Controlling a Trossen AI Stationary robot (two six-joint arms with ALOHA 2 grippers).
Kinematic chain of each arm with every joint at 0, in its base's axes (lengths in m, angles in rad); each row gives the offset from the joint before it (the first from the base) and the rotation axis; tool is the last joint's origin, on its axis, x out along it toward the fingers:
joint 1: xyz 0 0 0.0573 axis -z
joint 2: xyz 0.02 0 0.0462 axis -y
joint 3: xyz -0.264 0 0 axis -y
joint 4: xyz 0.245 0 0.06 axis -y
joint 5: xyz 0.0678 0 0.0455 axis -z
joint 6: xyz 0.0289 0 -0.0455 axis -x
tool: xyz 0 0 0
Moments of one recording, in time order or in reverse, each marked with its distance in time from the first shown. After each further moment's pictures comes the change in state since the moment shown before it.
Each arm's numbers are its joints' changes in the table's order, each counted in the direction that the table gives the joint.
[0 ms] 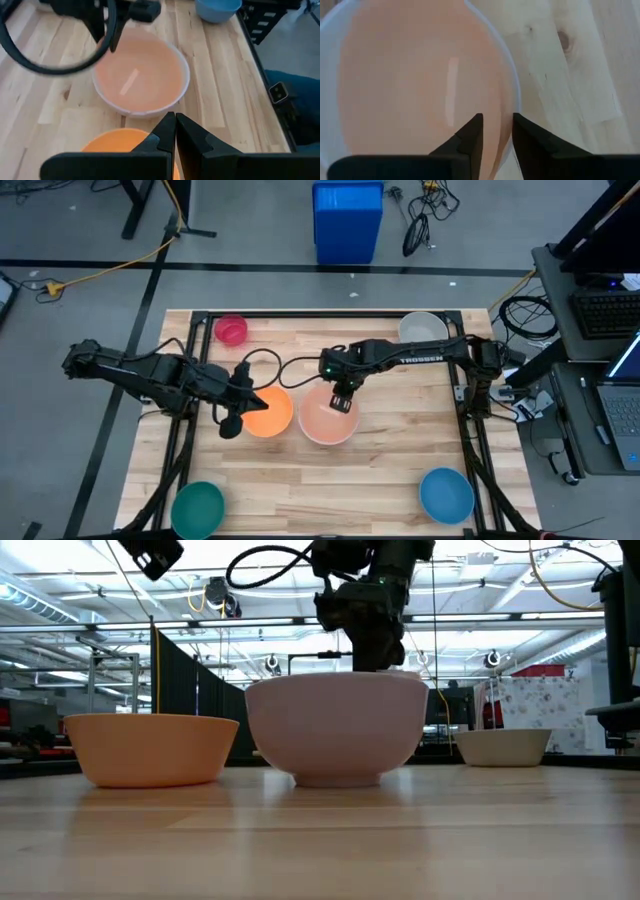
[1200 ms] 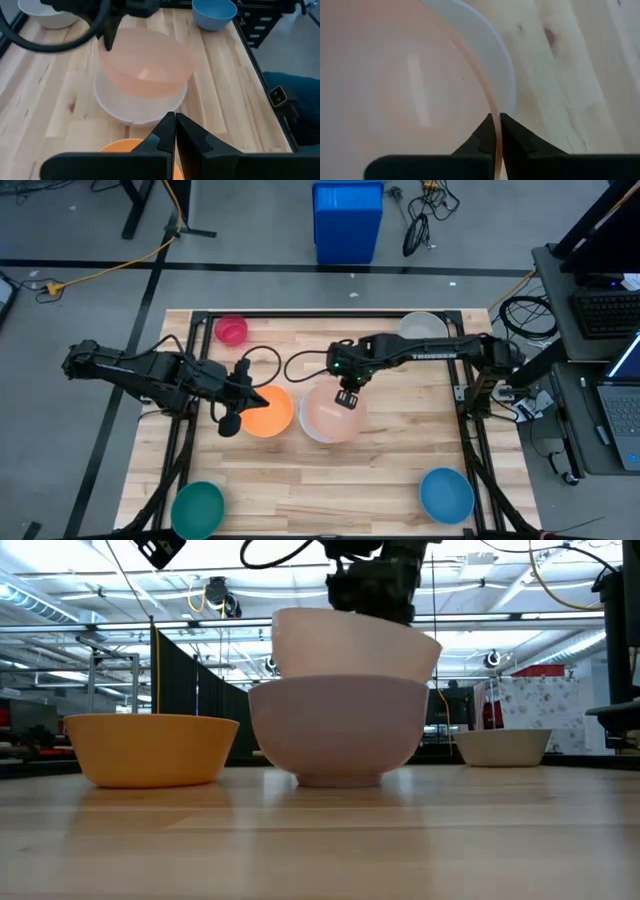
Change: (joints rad) left arm -0.004 0.001 0.054 -0.002 0.002 -0.055; right arm 0.008 0.067 -0.022 -0.020 0.007 -0.026
